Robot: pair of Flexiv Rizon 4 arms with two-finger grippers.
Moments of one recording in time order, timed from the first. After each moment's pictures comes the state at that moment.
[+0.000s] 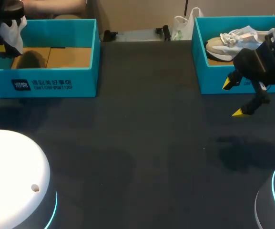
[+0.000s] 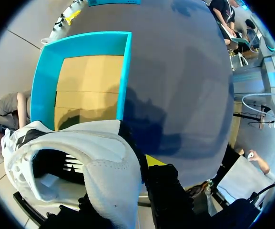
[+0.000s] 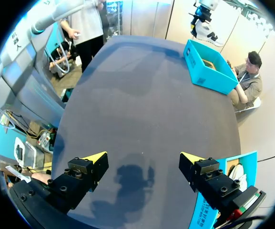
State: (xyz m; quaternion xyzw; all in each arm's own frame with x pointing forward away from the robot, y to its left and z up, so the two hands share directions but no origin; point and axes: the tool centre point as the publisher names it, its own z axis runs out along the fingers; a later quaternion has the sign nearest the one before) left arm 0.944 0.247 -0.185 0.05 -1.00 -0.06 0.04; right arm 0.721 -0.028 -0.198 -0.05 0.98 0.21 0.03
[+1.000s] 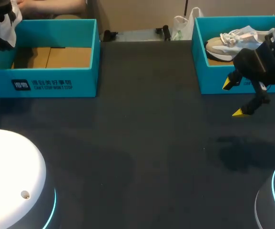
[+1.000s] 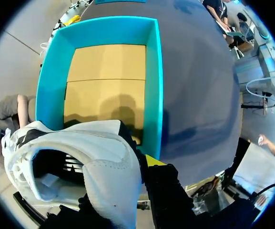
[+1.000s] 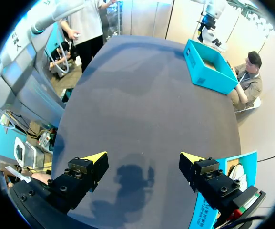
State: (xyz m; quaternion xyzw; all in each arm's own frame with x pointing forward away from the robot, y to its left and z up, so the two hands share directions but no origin) left arm 1.029 0.306 -0.222 0.01 -1.00 -0.02 0.04; right arm 0.721 -0.028 -0.198 -0.05 0.98 0.21 0.03
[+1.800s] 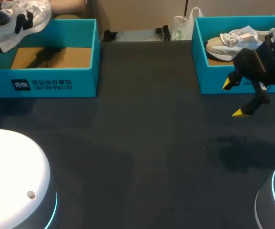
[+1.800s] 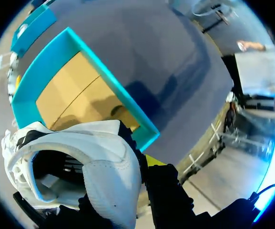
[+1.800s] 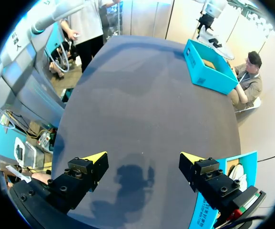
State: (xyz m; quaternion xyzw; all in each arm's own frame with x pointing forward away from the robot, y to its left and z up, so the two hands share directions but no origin) left arm 1.037 0.331 -0.214 -0.36 -0.93 -0.06 0.06; right arm 0.721 -0.028 -0.198 -0.05 0.98 0.21 0.03
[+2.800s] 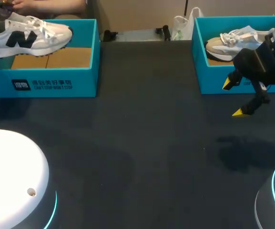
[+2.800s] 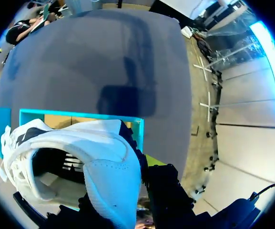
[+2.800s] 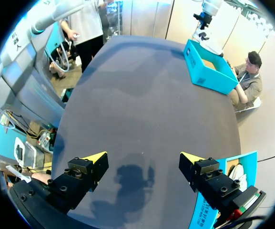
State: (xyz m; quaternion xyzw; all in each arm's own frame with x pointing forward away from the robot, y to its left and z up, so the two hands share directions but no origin) left arm 1.037 0.331 -0.213 -0.67 -0.74 -0.05 0.05; right arm 0.721 -0.028 -0.198 -0.05 0.98 0.21 0.03
